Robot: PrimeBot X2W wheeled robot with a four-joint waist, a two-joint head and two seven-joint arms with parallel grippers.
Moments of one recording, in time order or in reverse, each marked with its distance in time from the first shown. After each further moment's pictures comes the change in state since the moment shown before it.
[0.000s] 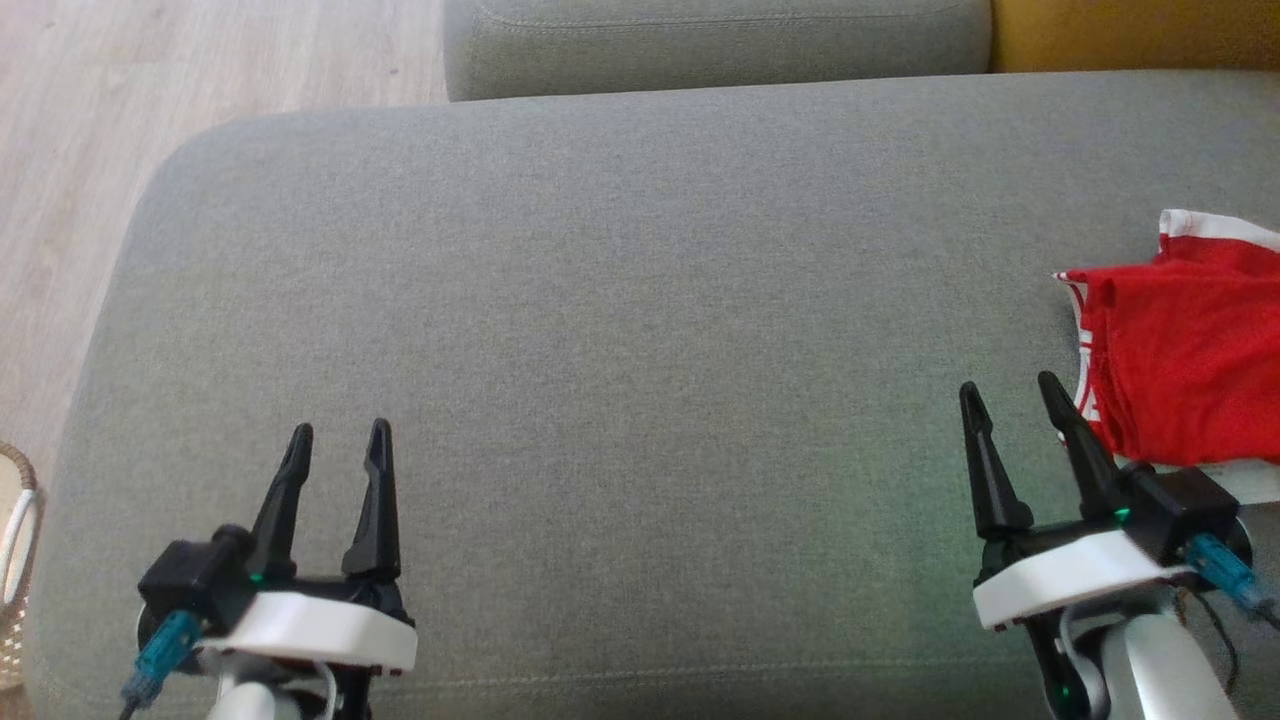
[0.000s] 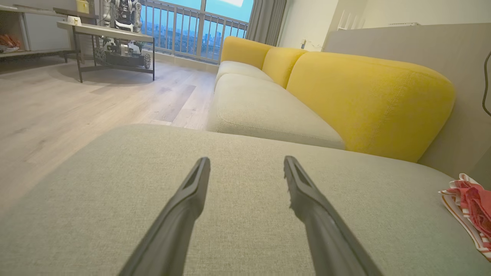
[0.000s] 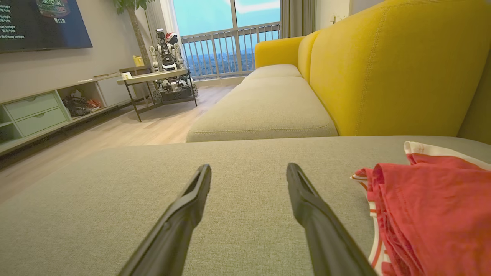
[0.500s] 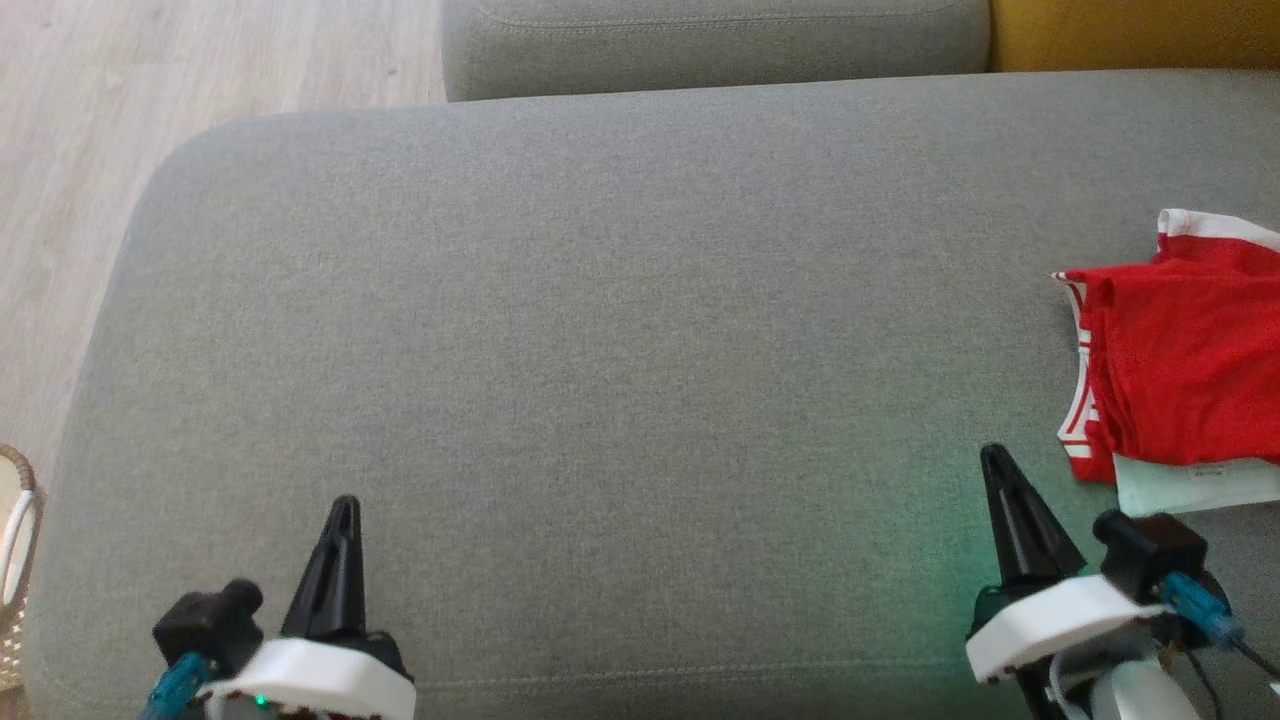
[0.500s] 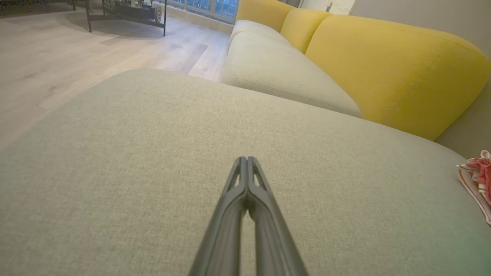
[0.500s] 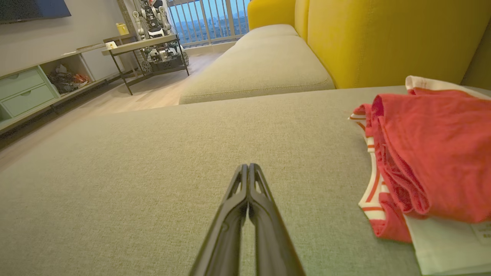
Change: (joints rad) left arm 0.043 -0.002 0.005 0.114 -0.048 0.000 0.002; right arm 0.038 0.002 0.003 0.096 0.002 0.000 0.007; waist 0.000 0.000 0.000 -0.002
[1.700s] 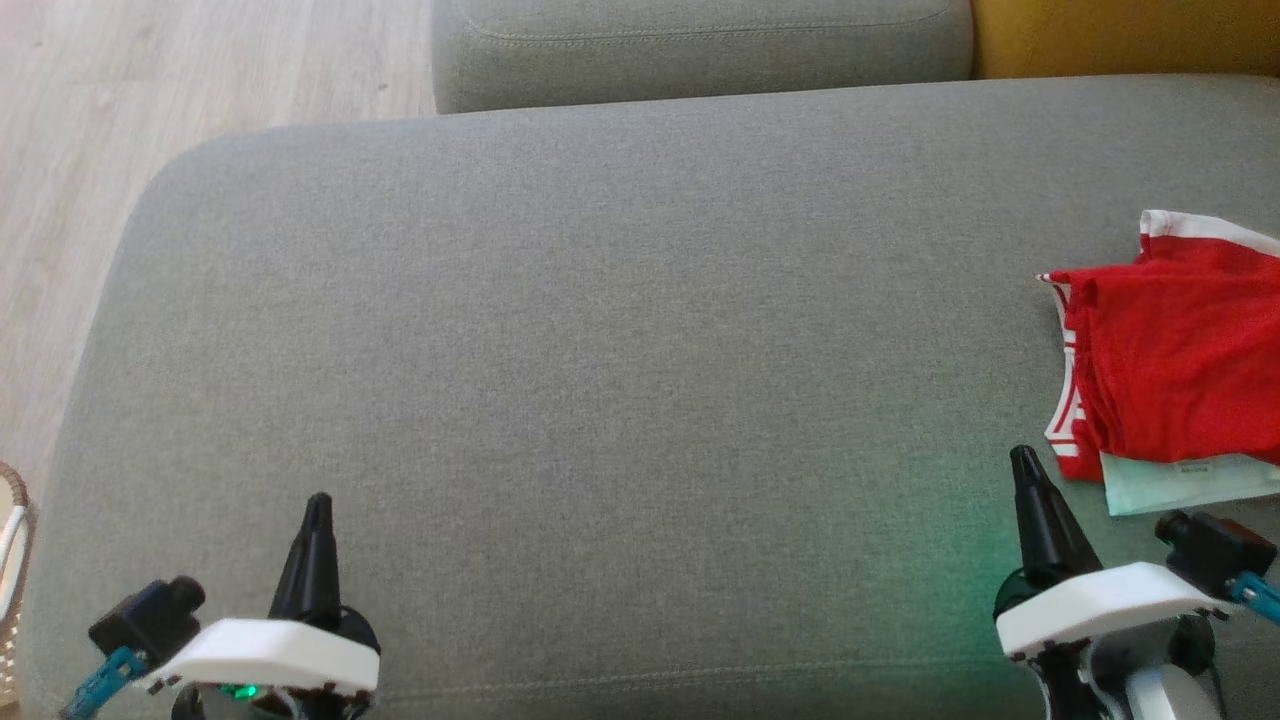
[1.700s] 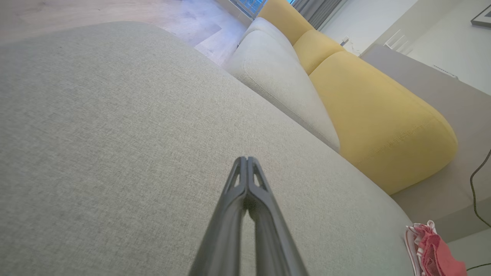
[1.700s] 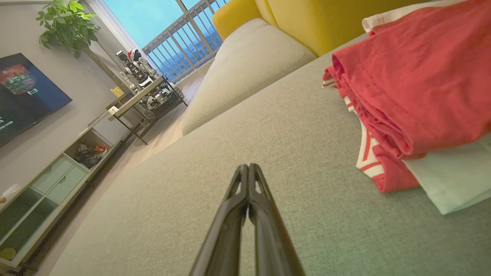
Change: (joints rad) left arm -0.021 0.001 0.027 0.021 -0.384 -0.004 0.095; right arm 0.005 0.001 -0.018 0.005 0.420 0.000 0.093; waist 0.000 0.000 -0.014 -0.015
